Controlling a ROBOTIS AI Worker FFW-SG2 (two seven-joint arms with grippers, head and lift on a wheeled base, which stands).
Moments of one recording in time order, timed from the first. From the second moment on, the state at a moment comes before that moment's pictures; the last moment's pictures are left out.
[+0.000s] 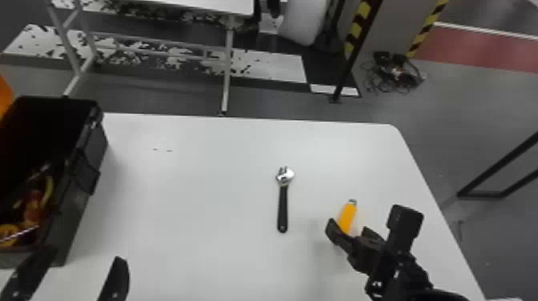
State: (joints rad) left arm 0.83 0.19 -0.08 -1.74 0.27 -0.75 -0.24; right arm 0.45 0.00 -0.22 -1.90 -0.24 0.61 0.03
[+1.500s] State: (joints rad) left arm 0.83 0.20 -0.08 -1.79 0.28 -0.75 -0.24; right arm 0.48 0.00 -0.24 -1.94 -0.21 0.61 0.10
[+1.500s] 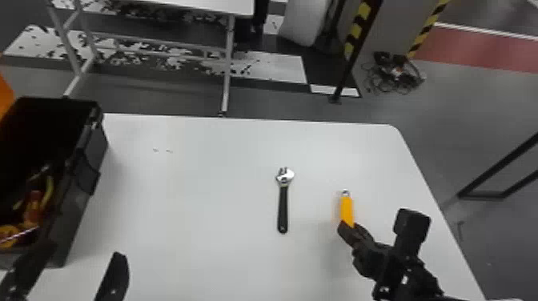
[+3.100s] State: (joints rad) left arm 0.66 0.18 -0.07 -2.13 0.48 0.38 -0.54; right arm 0.71 0.00 -0.05 -2.10 -0.04 0.16 0.46
